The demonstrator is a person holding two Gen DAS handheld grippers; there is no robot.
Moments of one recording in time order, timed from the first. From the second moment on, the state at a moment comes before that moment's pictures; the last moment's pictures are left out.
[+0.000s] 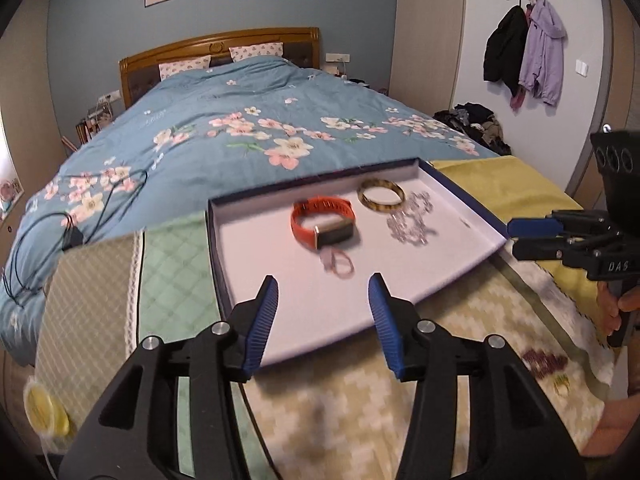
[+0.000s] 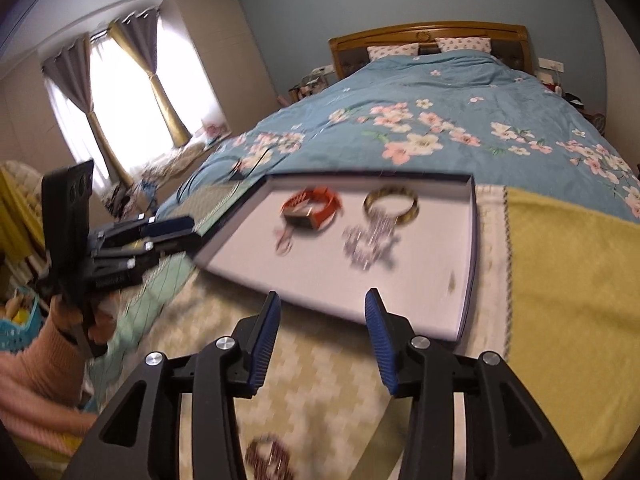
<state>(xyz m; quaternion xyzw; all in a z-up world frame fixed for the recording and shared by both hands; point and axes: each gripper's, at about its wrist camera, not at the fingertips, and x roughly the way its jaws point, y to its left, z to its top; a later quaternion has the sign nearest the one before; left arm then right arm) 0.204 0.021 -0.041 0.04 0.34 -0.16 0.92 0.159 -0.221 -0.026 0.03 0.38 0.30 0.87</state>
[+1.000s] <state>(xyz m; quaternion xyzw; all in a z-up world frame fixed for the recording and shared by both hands) 0.096 0.005 -0.081 0.02 0.38 -0.21 0.90 0.048 -0.218 -0.070 -0.10 0.42 0.29 0.85</state>
